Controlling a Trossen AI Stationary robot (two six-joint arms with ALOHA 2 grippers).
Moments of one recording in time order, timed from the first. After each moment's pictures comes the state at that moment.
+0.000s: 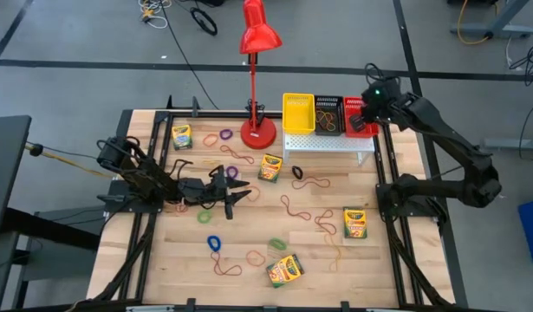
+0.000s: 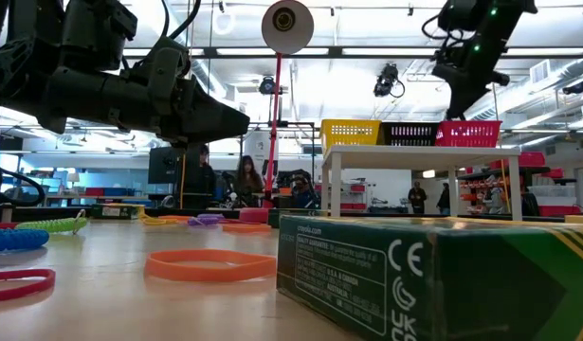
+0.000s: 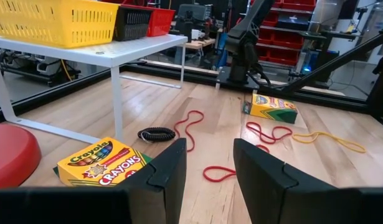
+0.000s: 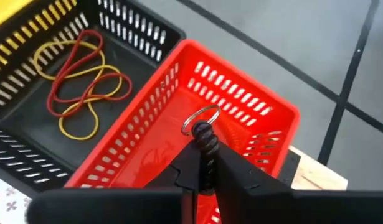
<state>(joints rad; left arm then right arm) -0.20 1.68 0.27 1.36 -0.47 -0.12 -0.89 1.09 1.10 -0.92 0.22 0.01</state>
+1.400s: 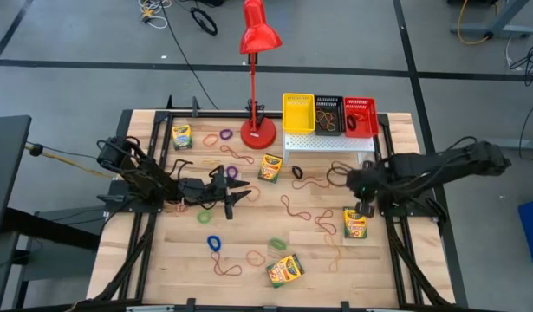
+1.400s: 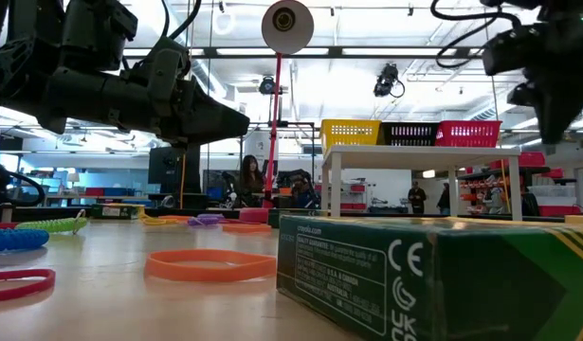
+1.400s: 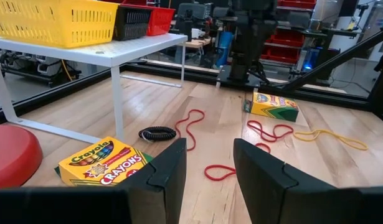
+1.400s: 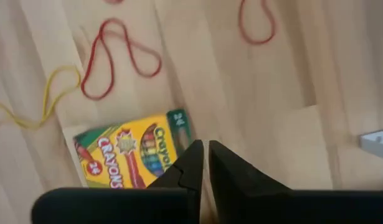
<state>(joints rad) -0.20 1.68 0.27 1.35 -0.47 -0.11 0.16 0.97 0.78 -1.17 0.05 0.42</state>
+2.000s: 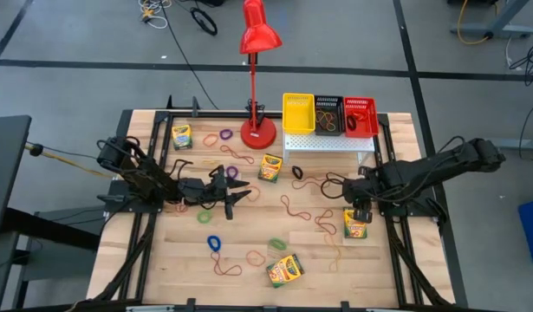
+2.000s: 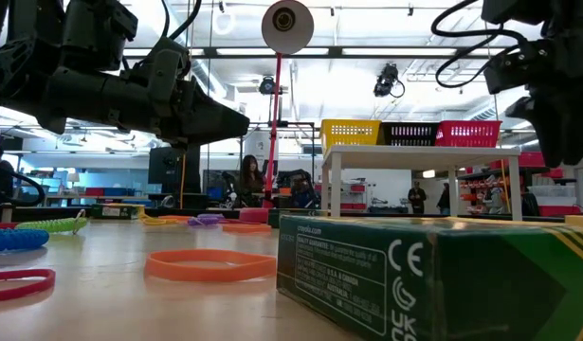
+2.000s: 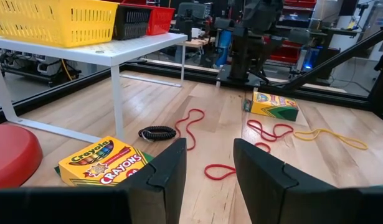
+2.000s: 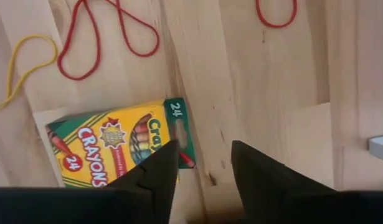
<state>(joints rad) -0.20 1.68 0.27 1.35 -0.47 -0.11 0.22 1.06 0.73 -1.13 0.08 0.40</state>
